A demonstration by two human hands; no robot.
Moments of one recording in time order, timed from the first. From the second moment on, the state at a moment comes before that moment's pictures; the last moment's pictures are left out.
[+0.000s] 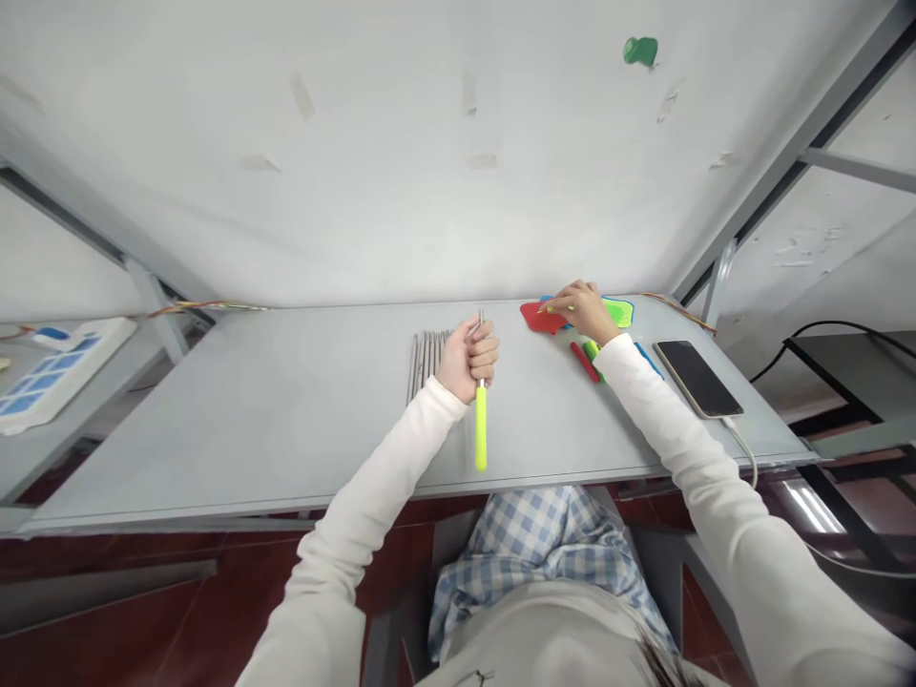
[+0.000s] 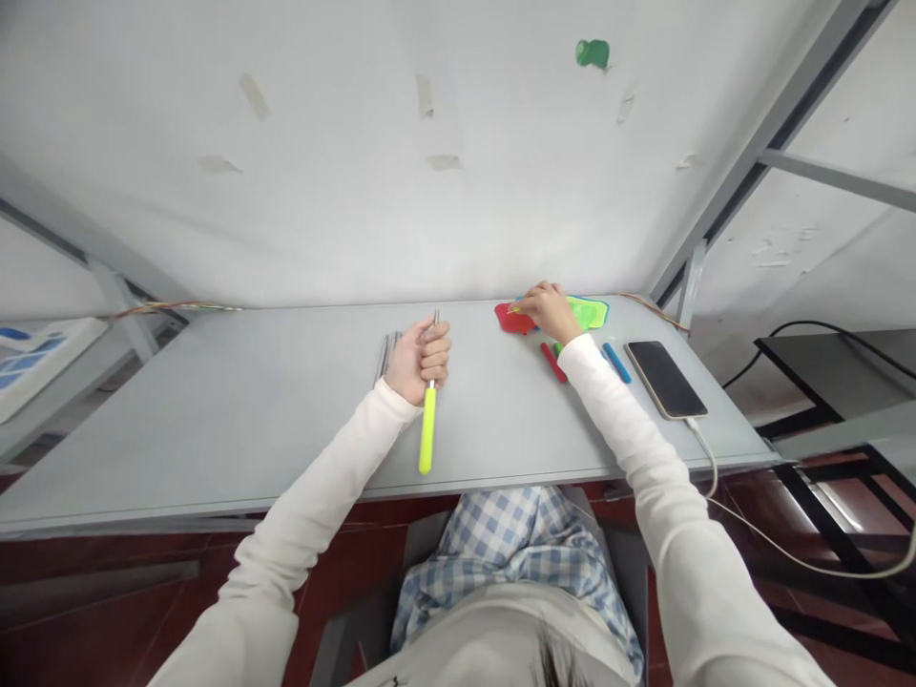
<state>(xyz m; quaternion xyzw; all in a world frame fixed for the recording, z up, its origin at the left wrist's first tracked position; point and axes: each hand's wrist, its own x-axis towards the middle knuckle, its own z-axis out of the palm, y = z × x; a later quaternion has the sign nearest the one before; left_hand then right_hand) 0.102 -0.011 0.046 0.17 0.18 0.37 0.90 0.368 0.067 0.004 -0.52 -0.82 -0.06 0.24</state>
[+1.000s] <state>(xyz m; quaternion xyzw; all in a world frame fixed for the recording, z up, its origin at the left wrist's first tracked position) 0.142 0.027 0.047 0.16 0.22 0.61 0.74 0.297 -0.016 0.015 -0.44 -0.77 0.40 0.24</state>
